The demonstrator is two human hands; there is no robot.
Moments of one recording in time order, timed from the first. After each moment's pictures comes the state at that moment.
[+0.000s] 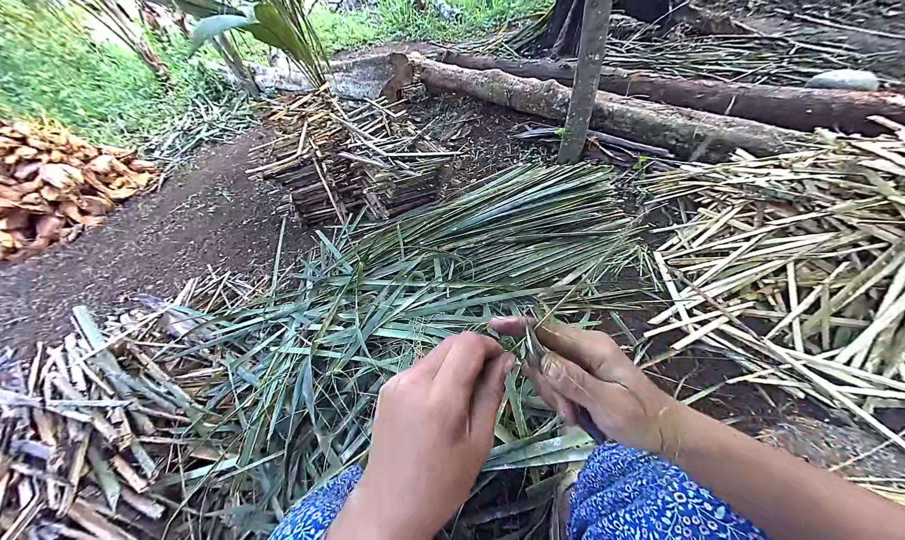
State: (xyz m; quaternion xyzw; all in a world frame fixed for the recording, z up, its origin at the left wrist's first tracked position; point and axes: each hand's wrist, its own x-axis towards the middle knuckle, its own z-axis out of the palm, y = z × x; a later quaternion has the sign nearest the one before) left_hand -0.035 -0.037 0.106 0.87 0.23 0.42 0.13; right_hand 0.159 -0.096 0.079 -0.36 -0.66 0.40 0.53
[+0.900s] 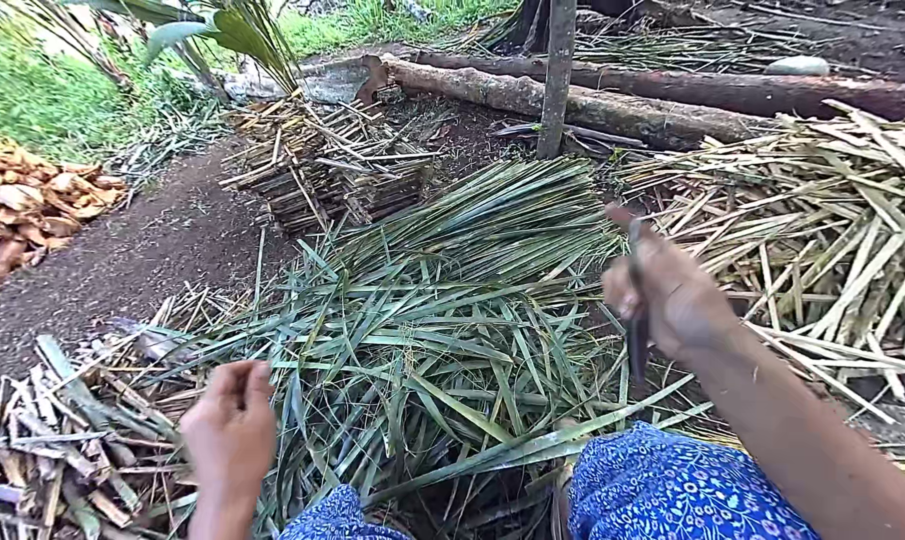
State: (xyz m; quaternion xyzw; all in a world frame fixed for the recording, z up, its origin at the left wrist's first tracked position) left_hand -0.166 0.054 0.056 0.77 0.50 0.40 0.06; right_hand 0.246 -0.094 0.082 -0.52 -0.42 0.32 0.67
